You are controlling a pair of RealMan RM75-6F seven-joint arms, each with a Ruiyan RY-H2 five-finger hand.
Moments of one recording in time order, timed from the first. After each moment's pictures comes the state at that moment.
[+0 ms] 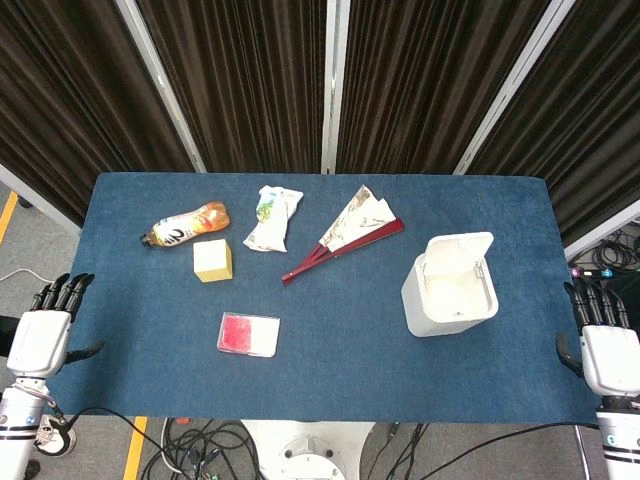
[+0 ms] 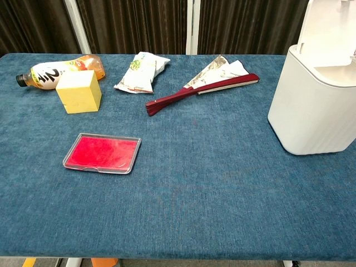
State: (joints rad) left arm -0.15 -1.20 -0.06 -1.54 1.48 1.45 0.07; right arm 0.08 -1.16 0.09 -1.54 -1.45 1.49 -0.08
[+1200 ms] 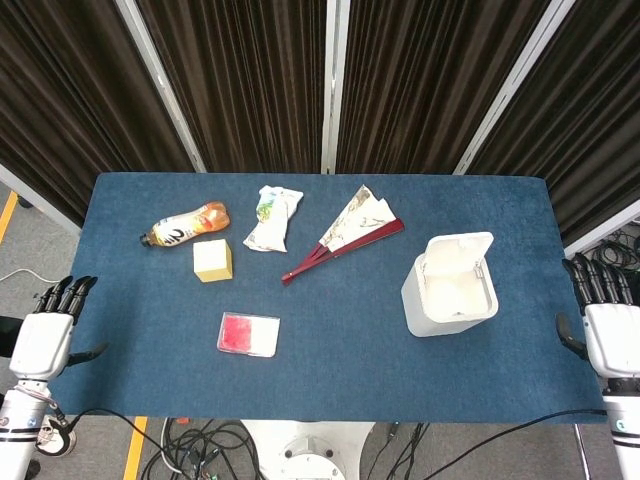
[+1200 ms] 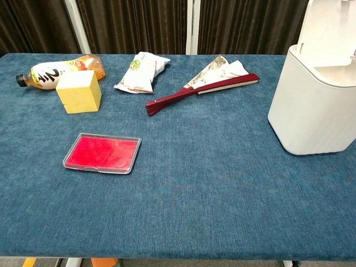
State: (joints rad) left arm -0.14 -1.21 -0.05 -1.52 1.49 1.45 0.05; right arm 0.14 -0.98 0.15 -1.73 -1.46 1.44 -0.09
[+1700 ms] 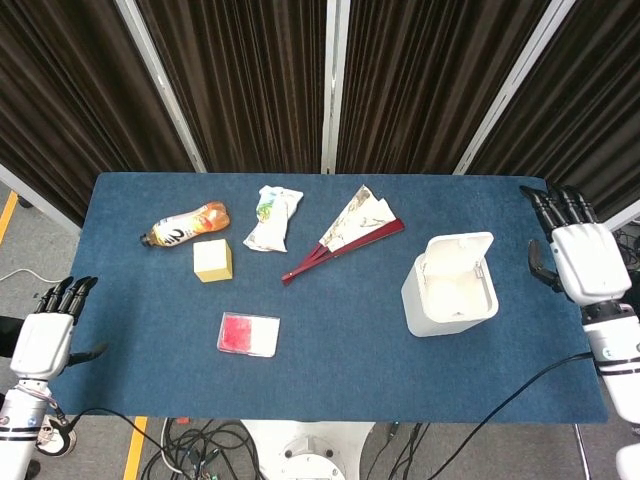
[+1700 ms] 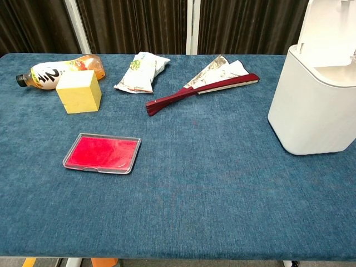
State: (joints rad) left arm -0.15 -1.23 -0.05 -1.50 1.49 1.44 0.02; right arm 0.41 -0.76 0.35 -1.91 -1.25 1.12 -0.05
